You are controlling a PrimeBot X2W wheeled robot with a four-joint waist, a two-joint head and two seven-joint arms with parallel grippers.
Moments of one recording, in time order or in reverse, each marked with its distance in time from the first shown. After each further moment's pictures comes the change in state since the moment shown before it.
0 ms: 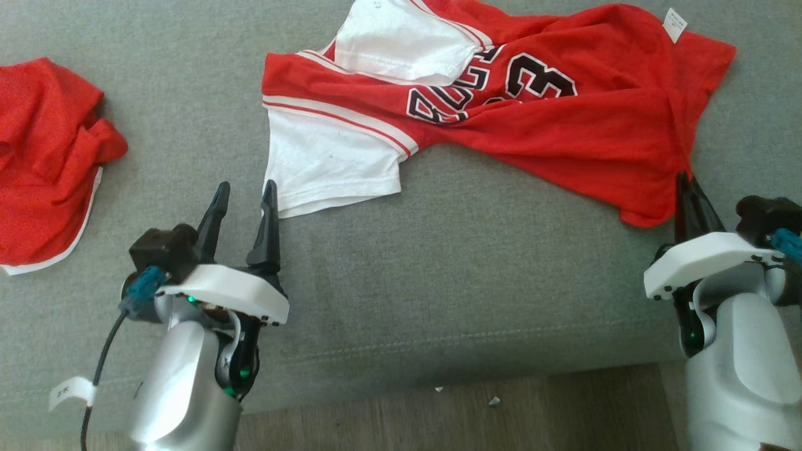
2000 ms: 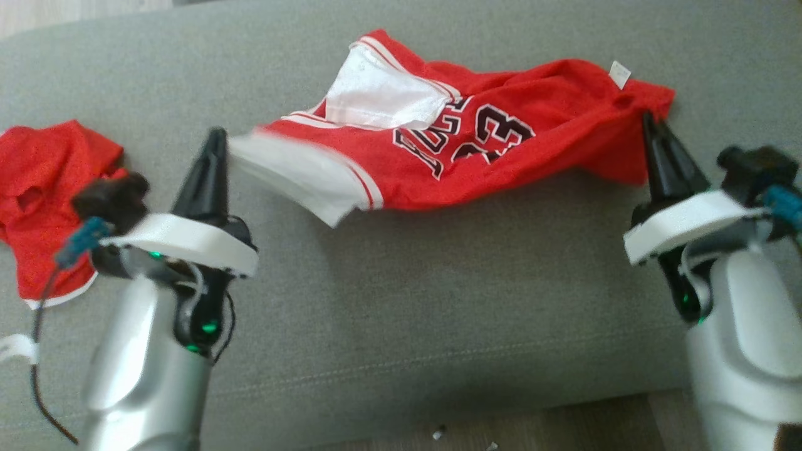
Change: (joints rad) left arm -0.093 0.042 0.030 -0.032 -0.144 -0.044 0.090; right arm -0.024 -0.101 0.267 -0.144 0.154 0.000 0.011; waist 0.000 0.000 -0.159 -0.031
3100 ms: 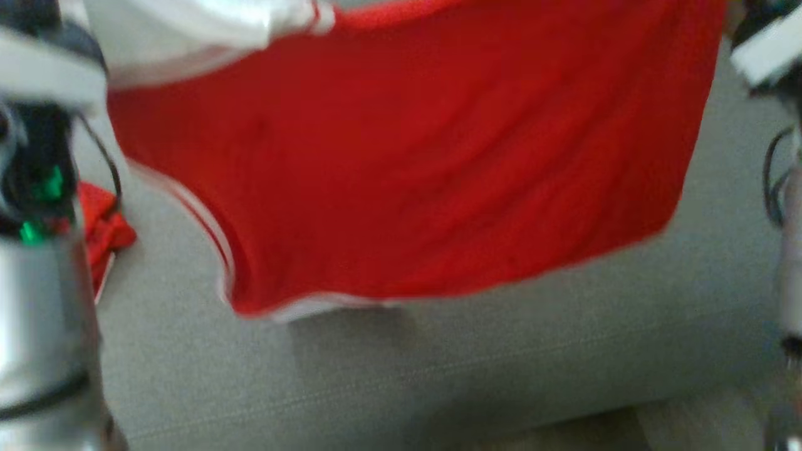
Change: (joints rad) left arm -0.197 0.095 0.157 -0.529 -0.179 0.178 0.363; right arm -0.348 -0.120 -0.032 -0.124 0.535 0.000 0.567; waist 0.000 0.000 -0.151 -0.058
